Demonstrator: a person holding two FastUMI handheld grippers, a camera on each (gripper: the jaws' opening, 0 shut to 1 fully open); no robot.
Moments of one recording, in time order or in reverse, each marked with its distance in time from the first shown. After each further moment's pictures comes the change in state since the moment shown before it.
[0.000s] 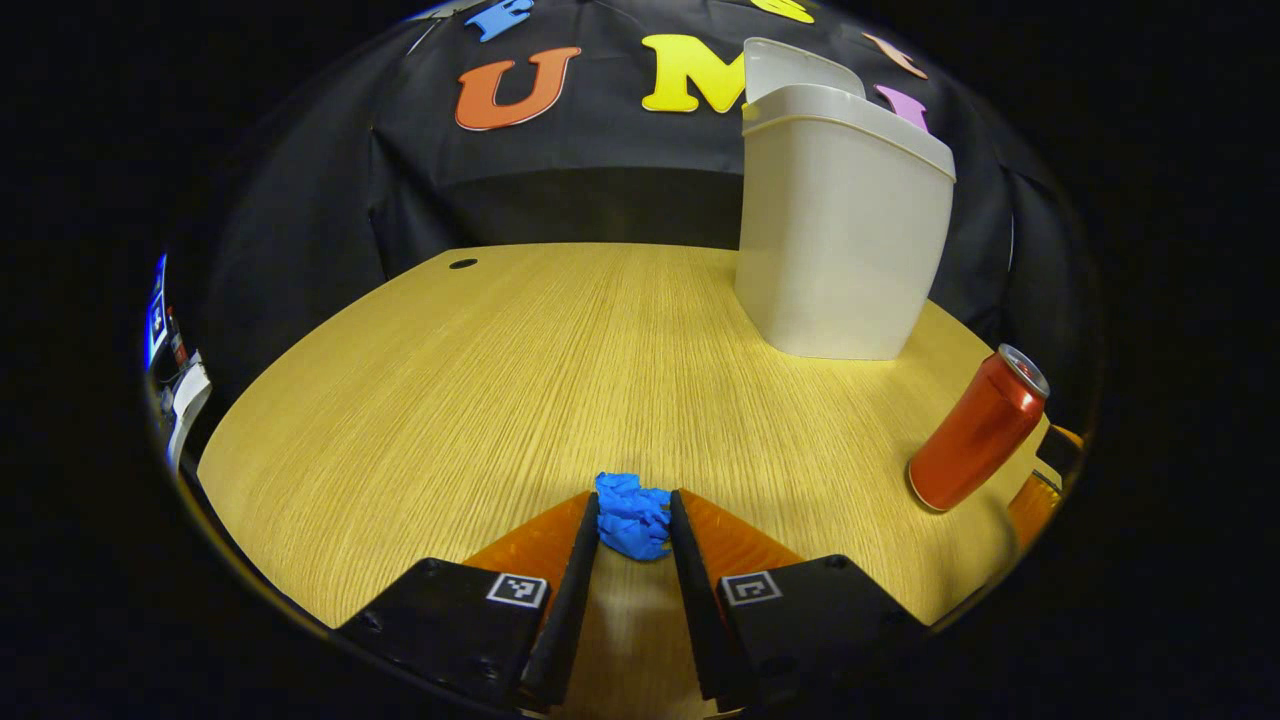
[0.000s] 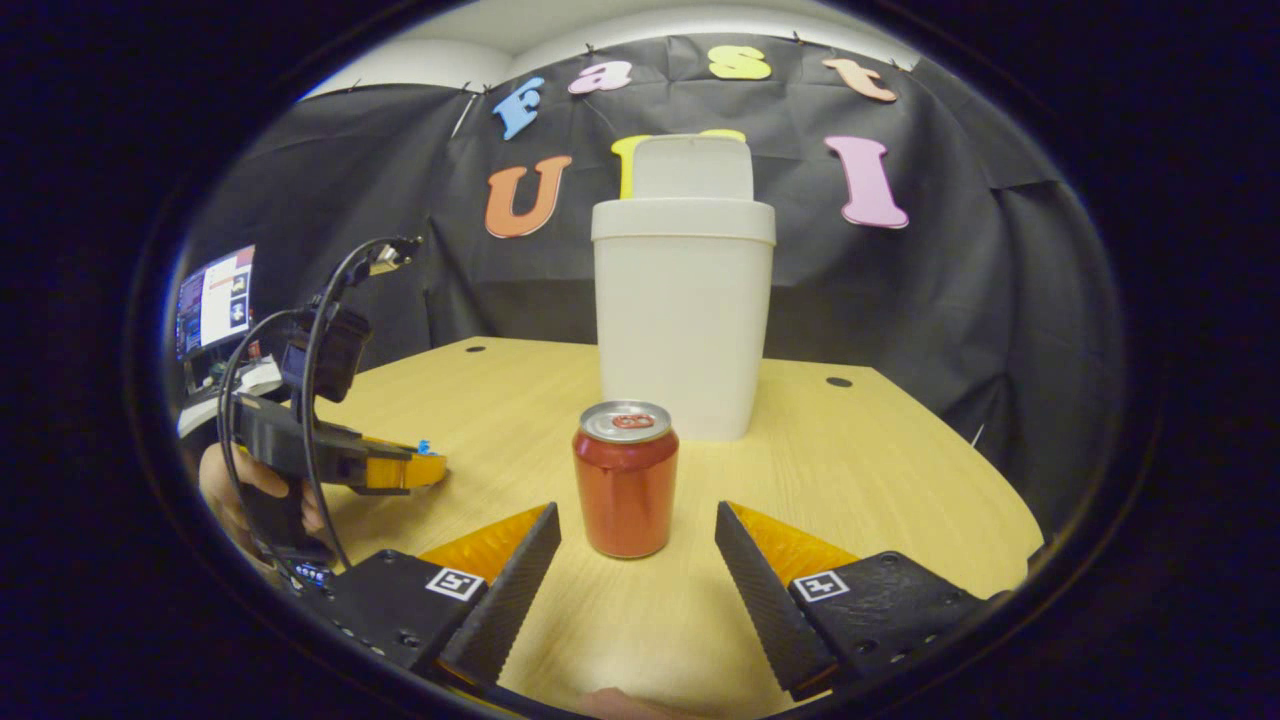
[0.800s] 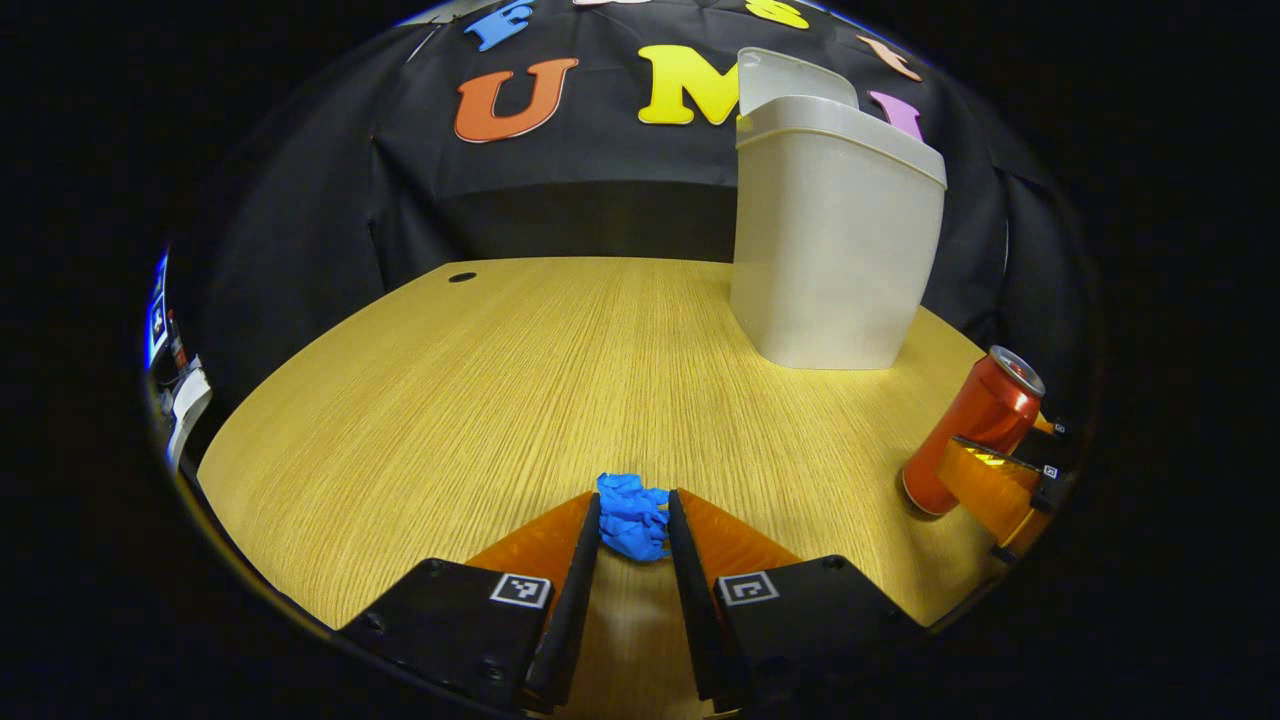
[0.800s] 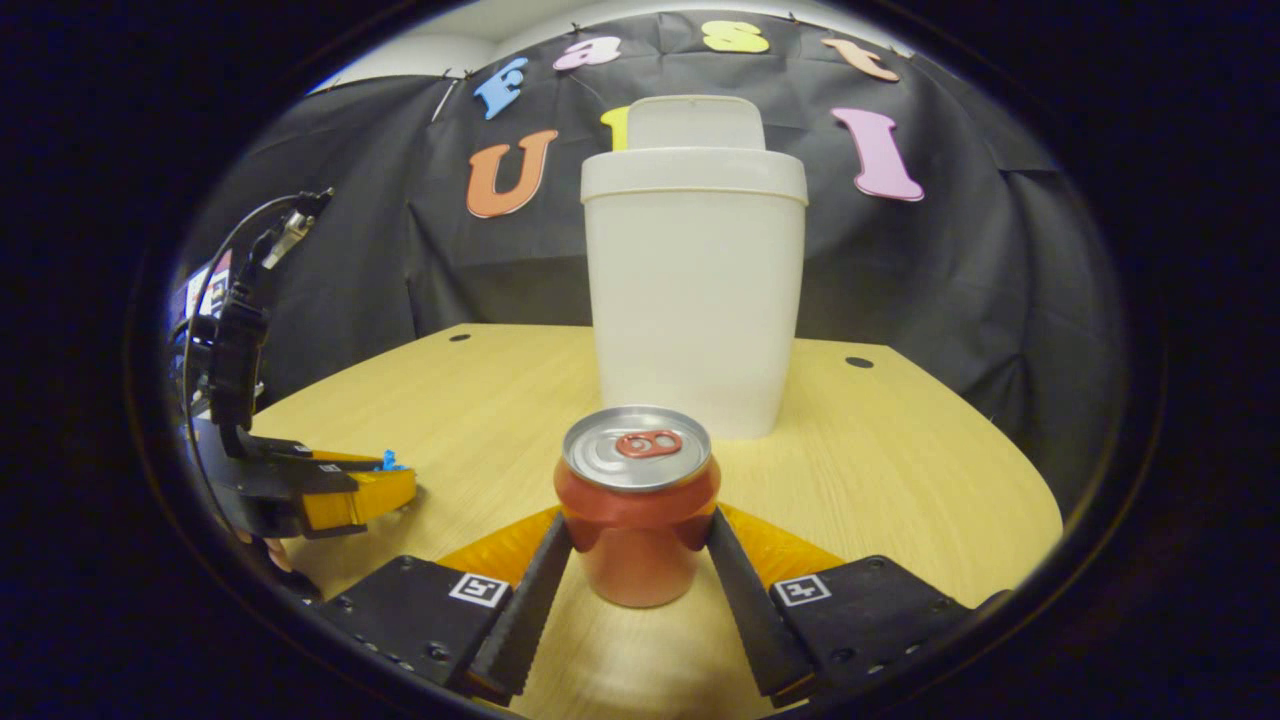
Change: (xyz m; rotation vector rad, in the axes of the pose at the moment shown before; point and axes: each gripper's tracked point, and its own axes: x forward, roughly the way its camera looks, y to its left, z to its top) left arm -0.002 -0.001 0.006 0.004 -0.045 0.010; right arm 0.047 0.017 0.015 0.014 0.036 -0.007
